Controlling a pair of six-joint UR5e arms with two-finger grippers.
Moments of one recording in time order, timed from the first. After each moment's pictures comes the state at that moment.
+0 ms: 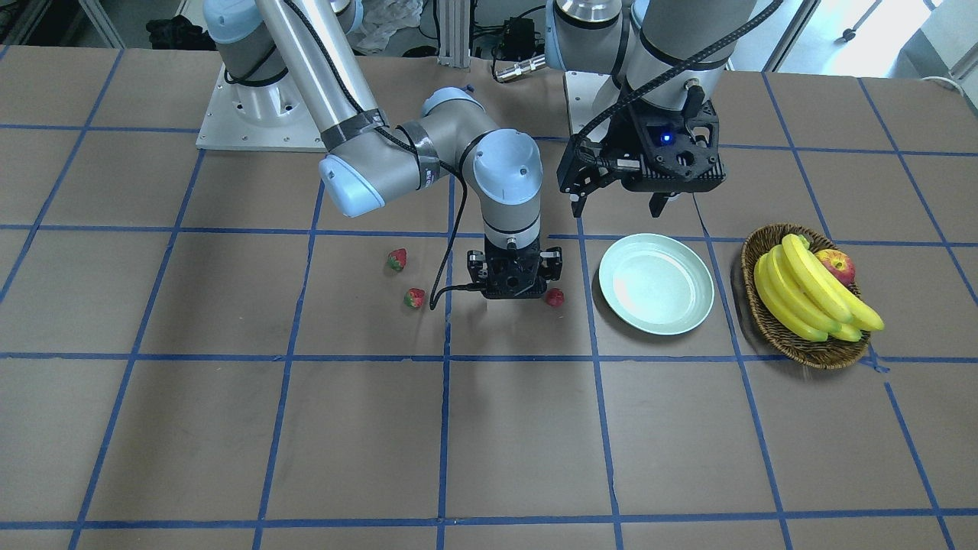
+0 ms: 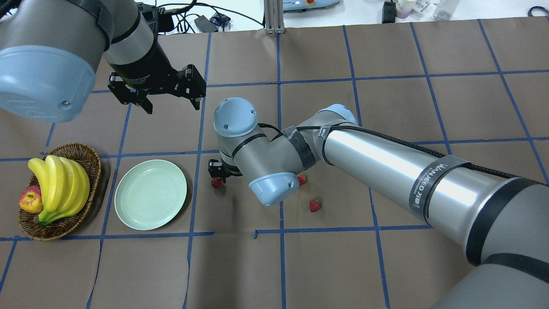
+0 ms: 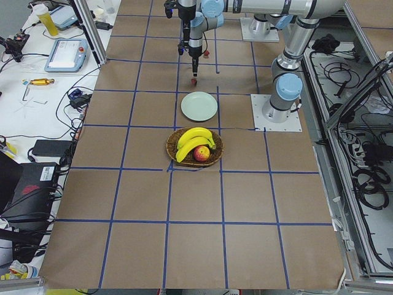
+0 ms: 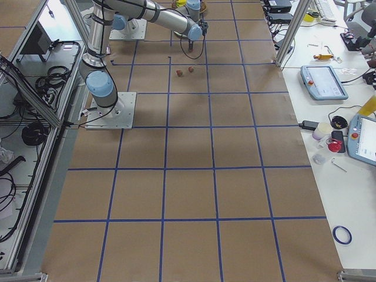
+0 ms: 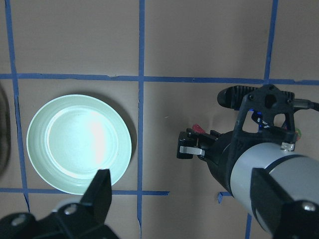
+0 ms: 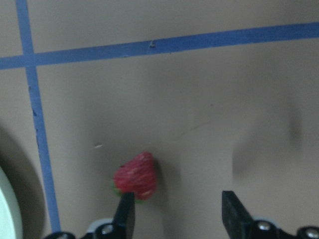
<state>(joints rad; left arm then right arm) -1.66 -1.58 -1.61 -1.47 1.56 -0.14 2.13 -1.08 1.73 -2.26 -1.47 0.57</state>
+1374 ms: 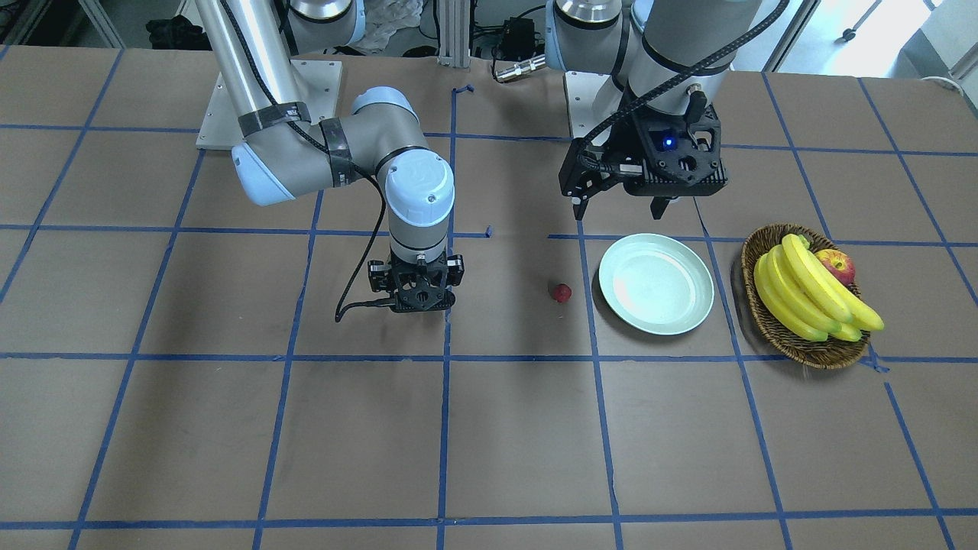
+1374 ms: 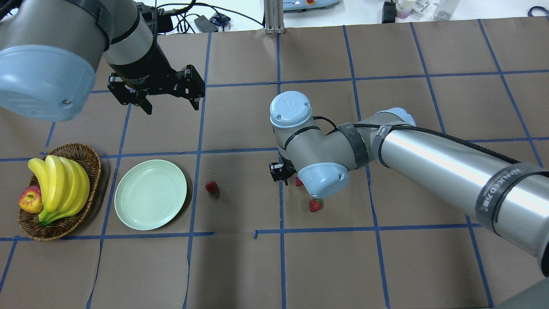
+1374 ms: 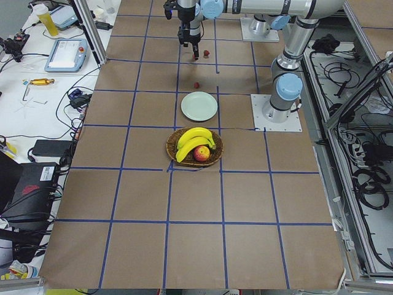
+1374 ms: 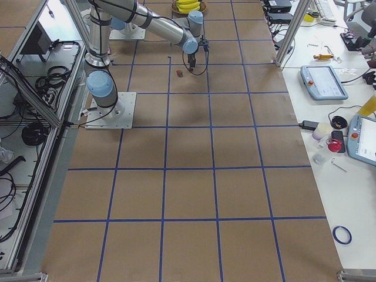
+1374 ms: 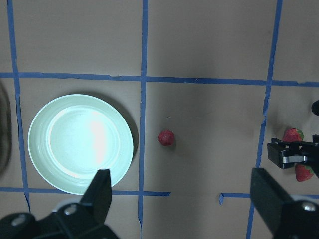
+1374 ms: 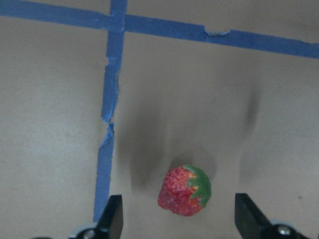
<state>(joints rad) -1.66 -1.59 -1.61 -1.47 1.56 -0.14 1.96 -1.17 1.89 -2.20 -1.63 0.27</state>
